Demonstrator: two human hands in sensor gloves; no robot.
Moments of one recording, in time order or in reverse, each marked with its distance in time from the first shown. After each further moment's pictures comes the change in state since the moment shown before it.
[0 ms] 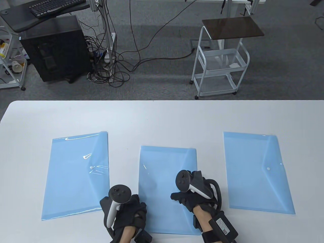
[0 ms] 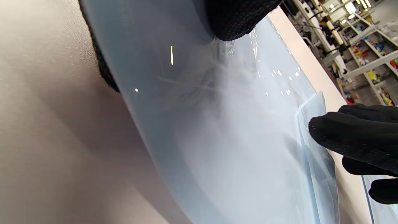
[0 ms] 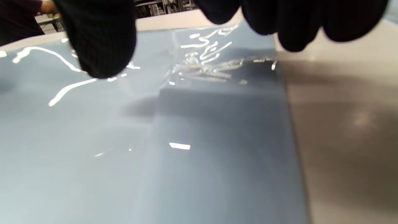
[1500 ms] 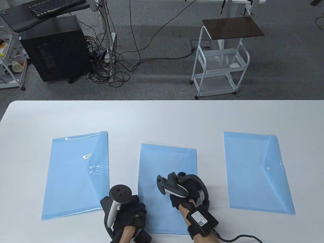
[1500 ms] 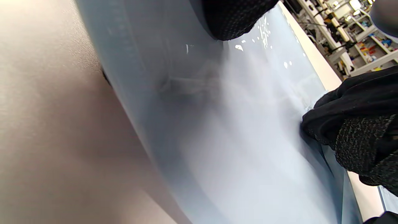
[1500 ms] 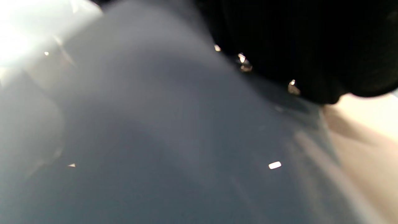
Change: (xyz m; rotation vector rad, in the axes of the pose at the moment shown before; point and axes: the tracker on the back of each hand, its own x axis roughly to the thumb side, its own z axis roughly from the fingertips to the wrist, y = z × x) left_hand -0.001 -0.001 -0.001 0.009 0.021 -0.026; right_hand 0.050 0.022 -0.030 -0.121 0.000 0.428
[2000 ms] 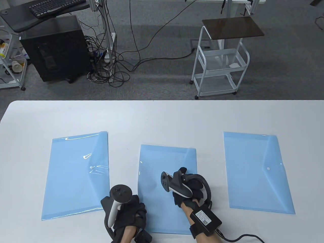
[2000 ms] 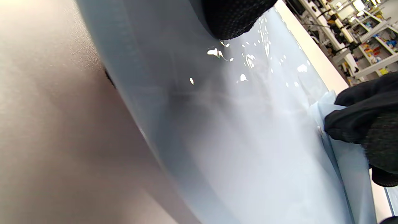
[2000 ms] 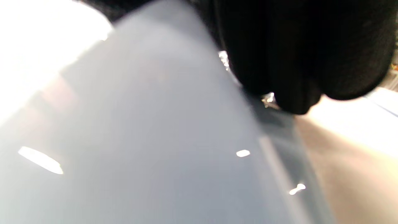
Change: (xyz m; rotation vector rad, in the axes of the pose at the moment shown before) left_hand 0.000 0.000 -0.001 0.012 0.014 -0.003; right_hand -0.025 -0.008 0.002 -0.089 0.087 -0.138
